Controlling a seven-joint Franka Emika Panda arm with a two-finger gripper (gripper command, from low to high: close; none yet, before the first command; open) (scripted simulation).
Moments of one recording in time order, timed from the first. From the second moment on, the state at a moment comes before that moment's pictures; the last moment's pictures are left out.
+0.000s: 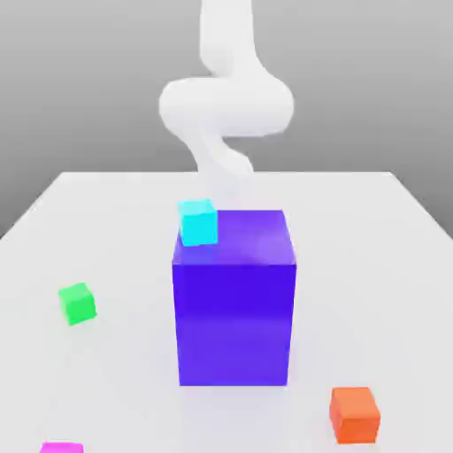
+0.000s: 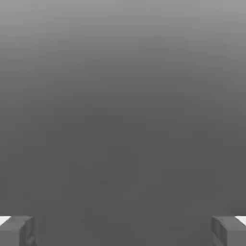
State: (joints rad) arm 0.00 -0.71 -0.02 -2.29 0.00 2.32 0.77
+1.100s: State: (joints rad) arm -0.16 0.49 -0.19 -2.12 0.18 2.61 0.34
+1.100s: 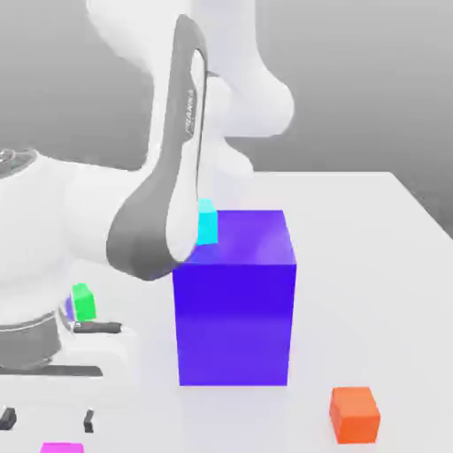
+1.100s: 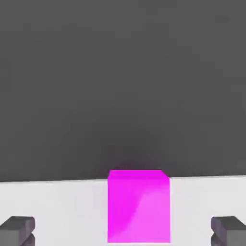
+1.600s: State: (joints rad) arm -0.16 0.44 -0.21 -2.16 0.15 2.59 0.31
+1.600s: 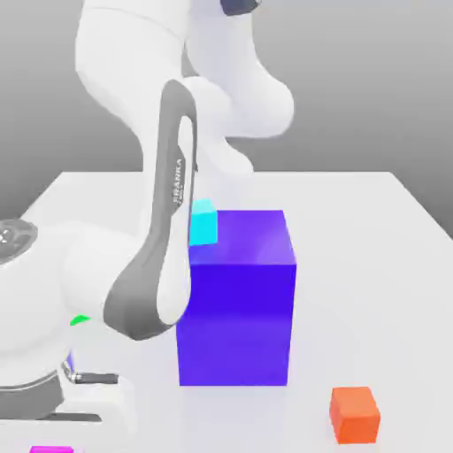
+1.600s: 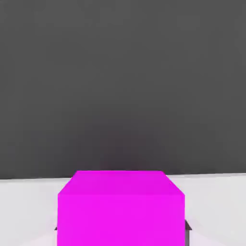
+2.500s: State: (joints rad) arm -0.48 -0.21 -0.51 -2.90 -0.21 2.71 -0.53
